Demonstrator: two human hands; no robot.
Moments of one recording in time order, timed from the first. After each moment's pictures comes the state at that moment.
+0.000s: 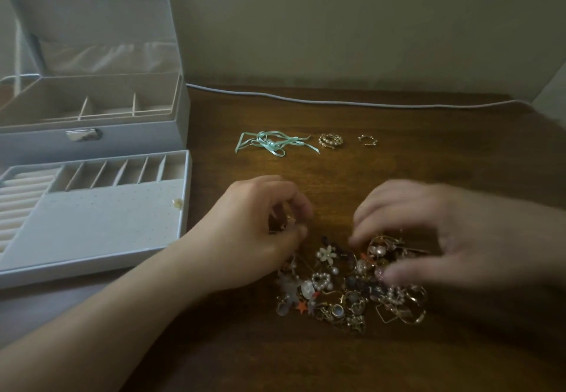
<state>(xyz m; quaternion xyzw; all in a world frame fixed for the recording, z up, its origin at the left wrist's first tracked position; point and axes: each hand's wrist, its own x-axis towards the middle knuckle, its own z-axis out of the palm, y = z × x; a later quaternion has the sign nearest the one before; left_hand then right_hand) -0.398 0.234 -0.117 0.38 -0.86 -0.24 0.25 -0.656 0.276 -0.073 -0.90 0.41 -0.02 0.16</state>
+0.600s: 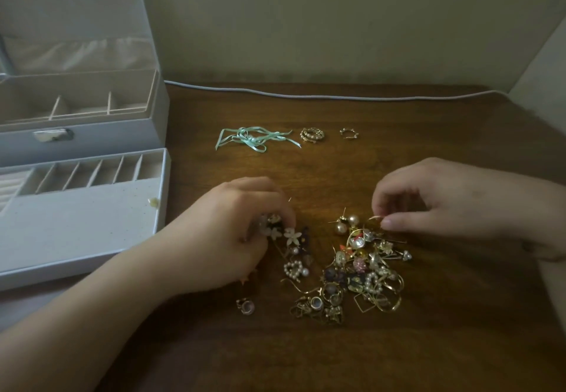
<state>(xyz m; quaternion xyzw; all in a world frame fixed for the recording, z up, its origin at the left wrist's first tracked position) -0.395 0.230 -0.118 0.32 -0.91 -0.21 0.19 -0.685 0.264 -0.074 -0.83 0.53 0.00 0.20</state>
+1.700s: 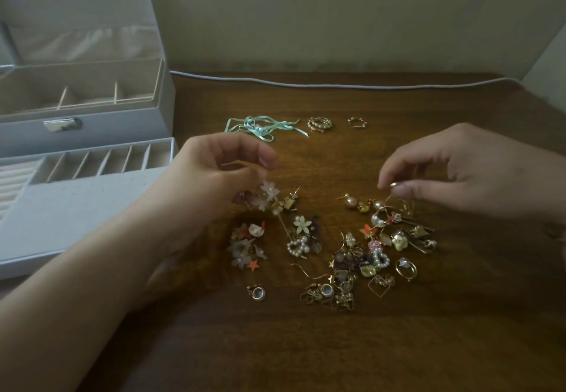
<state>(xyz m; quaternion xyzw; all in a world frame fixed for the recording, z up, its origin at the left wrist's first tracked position) -0.391 0.218 -0.111 0.40 -0.65 -0.52 0.38 -0.679 0.269 -0.064 -0.86 0.46 -0.12 0.17</state>
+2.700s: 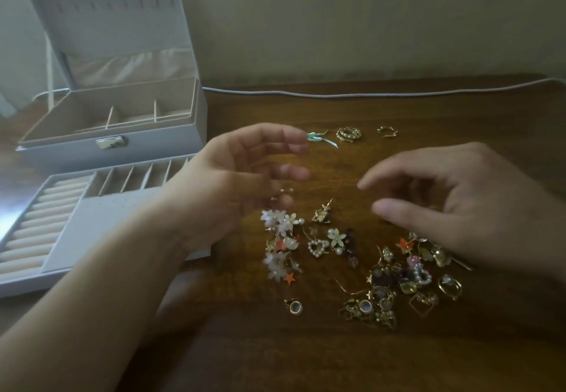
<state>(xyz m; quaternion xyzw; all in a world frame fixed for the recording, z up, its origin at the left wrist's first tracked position) -0.371 0.214 -0.094 0.26 -0.58 -0.68 0.37 -0.628 0.280 -0.079 -0.84 0.46 -0.26 0.11</state>
